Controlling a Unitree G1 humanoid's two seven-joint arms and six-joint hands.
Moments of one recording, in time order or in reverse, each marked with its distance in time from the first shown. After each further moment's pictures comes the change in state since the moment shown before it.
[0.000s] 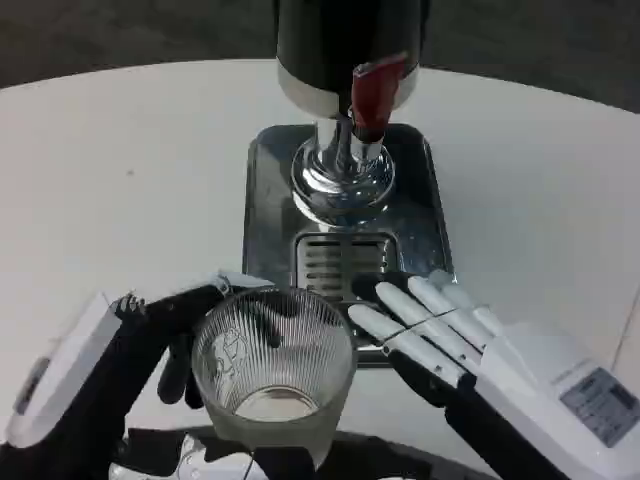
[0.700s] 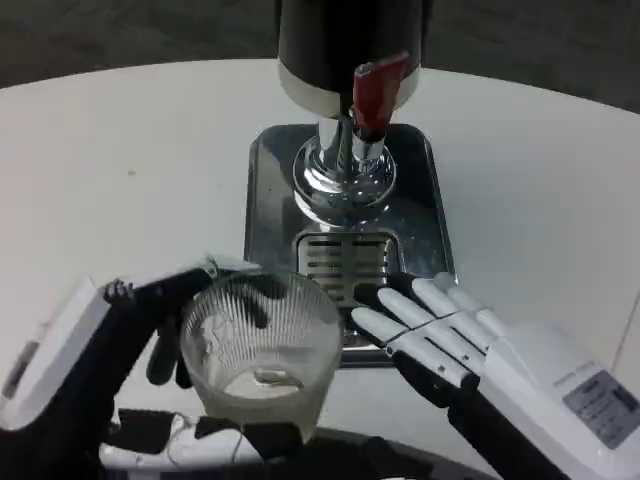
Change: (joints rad) left arm -0.046 -0.004 0.030 0.027 0.010 0.008 0.014; right arm 0.016 0.019 -0.003 -0.008 -0.009 0.005 0.007
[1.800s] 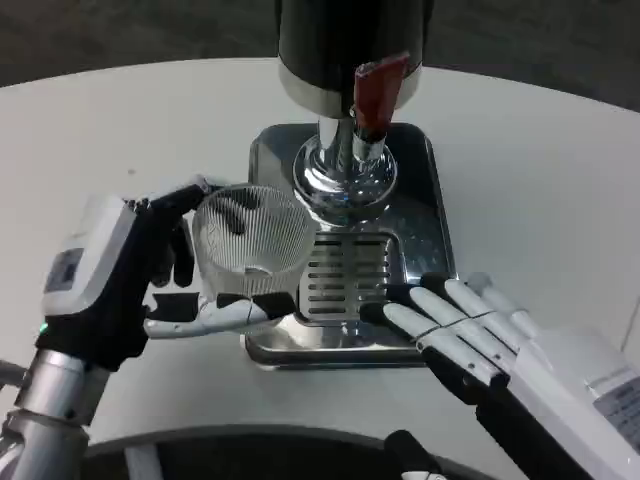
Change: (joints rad) left arm -0.494 0.018 -0.103 0.632 0.318 -0.020 0.353; right arm 0.079 0.042 -0.050 -0.051 -0.025 0.018 0.004
